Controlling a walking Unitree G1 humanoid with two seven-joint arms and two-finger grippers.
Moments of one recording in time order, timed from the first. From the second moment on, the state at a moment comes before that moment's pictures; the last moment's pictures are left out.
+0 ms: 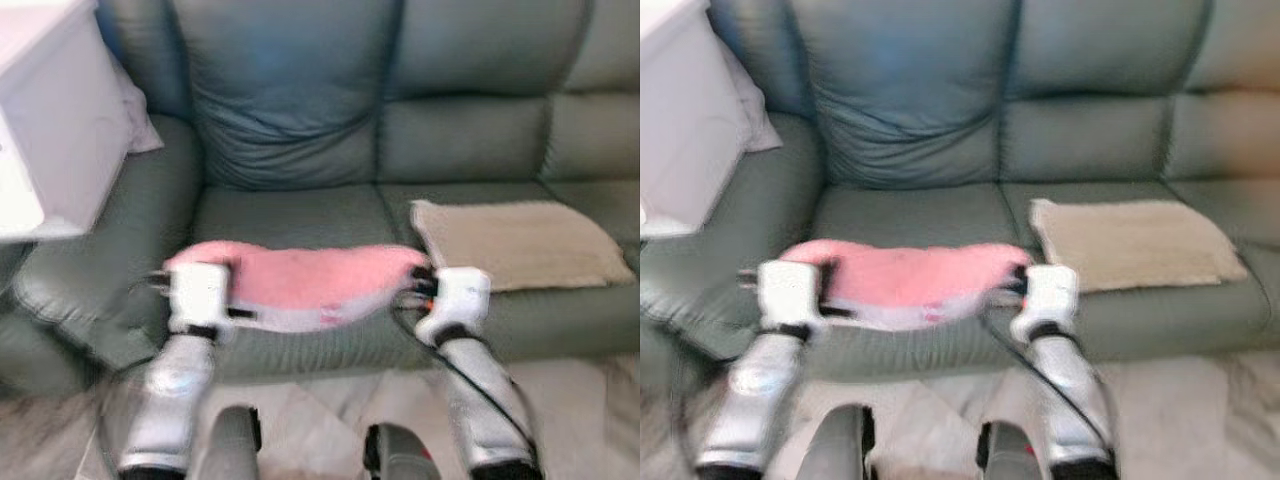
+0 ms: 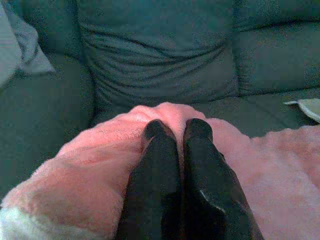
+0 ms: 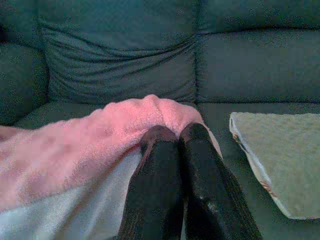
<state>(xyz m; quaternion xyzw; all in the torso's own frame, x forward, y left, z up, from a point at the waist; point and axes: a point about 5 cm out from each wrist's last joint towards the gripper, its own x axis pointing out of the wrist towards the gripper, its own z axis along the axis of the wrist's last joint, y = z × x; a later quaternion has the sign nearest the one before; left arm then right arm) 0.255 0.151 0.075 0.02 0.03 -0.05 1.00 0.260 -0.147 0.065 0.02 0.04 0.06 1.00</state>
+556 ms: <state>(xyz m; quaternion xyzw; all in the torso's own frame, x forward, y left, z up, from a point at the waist) 0.256 0.136 0.072 0.00 0.03 -0.06 1.00 0.253 -0.159 0.057 0.01 0.05 0.05 1.00</state>
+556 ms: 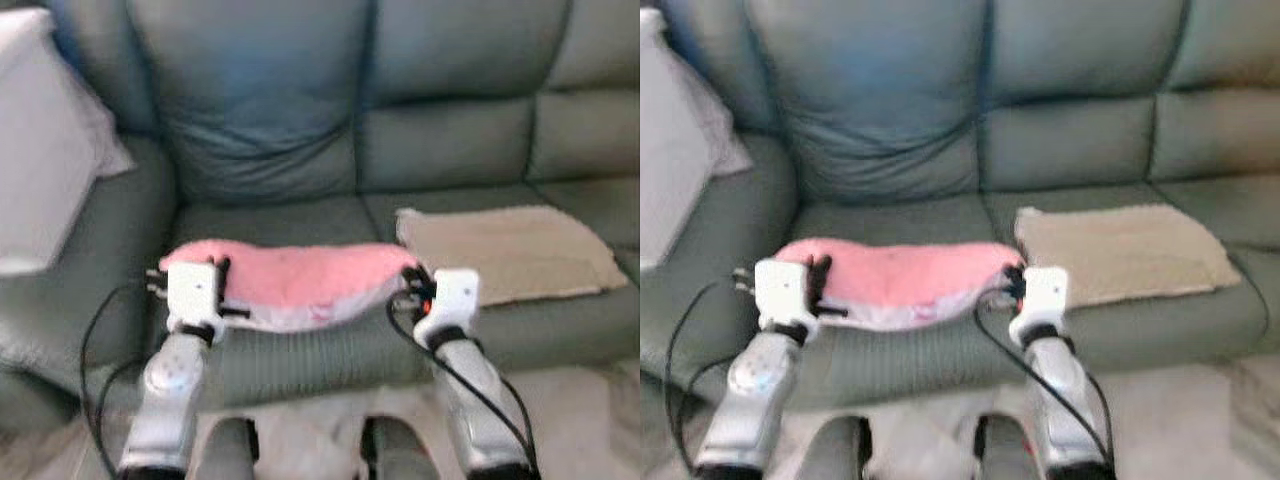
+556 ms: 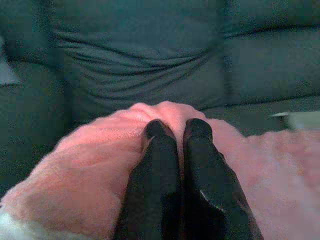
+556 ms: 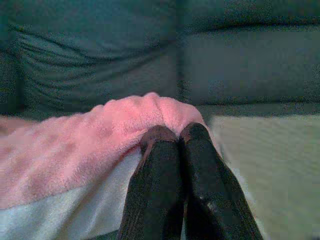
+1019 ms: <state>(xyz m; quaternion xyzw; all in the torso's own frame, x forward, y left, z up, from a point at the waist) 0.269 0.163 0.088 0.02 0.01 -0.02 1.00 0.252 -0.144 0.062 0.04 0.06 0.06 1.00</state>
